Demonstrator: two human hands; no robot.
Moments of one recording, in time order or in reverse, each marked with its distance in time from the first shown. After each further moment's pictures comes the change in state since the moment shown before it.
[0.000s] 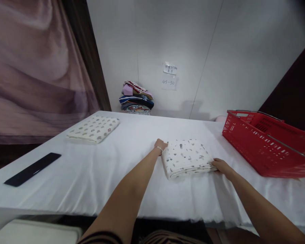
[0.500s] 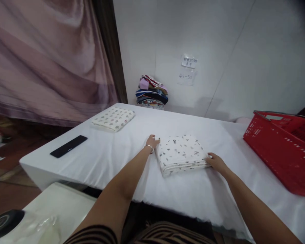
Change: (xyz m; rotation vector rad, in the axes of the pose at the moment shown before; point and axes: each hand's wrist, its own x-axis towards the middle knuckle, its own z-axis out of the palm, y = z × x) left_hand -0.003 -0.092 -0.074 -0.214 0.137 -0.063; right_hand 0.010 -0.043 0.059 -0.228 -0.075 -0.276
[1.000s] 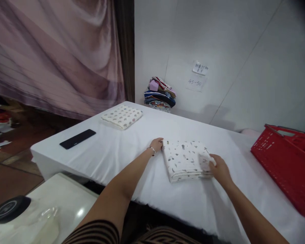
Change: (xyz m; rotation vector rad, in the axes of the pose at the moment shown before) left_hand -0.001 -0.012 -0.014 -0.034 -0.164 0.121; right_hand -0.016 -0.037 0.017 -0.247 0.283 -0.440
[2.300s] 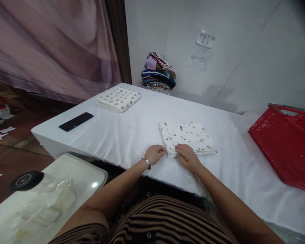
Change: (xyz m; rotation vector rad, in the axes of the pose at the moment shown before) left_hand -0.158 0.004 0.018 0.300 -0.134 0.129; right_hand -0.054 -0.086 0.038 0.263 -0.169 -0.687
